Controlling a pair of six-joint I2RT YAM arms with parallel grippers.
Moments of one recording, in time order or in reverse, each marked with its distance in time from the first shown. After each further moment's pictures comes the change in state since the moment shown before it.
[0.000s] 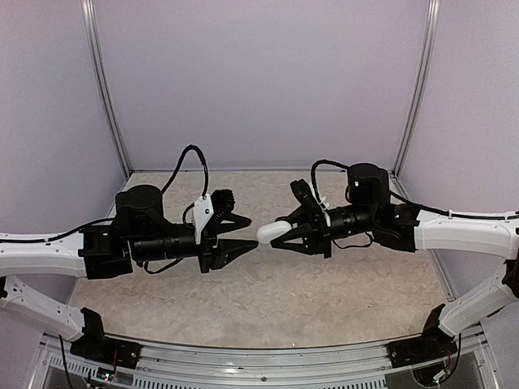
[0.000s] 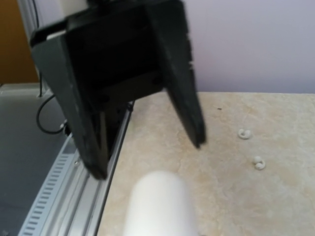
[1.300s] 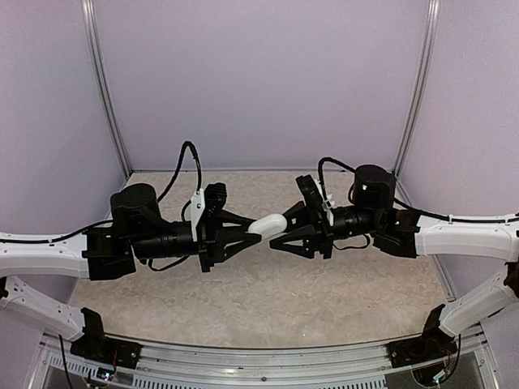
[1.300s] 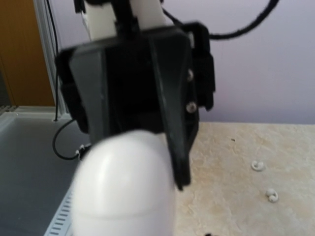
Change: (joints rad) left arm 0.012 0.024 -0.015 0.158 0.146 -0.079; right arm 0.037 -0.014 -0.041 0.166 -0.016 0.104
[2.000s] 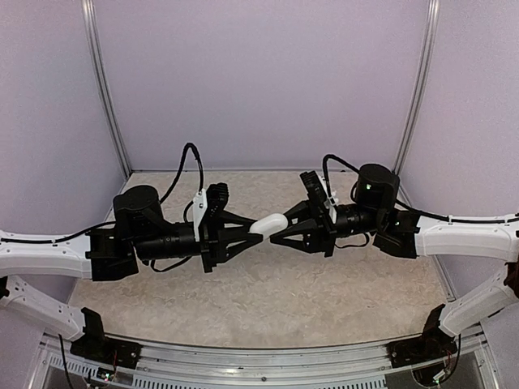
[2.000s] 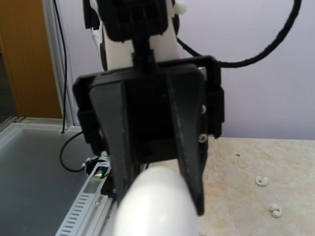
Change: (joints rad) left arm 0.001 0.016 -0.009 0.026 -0.006 -0.012; right arm -0.003 -0.002 -0.010 0.084 -0.034 0.051
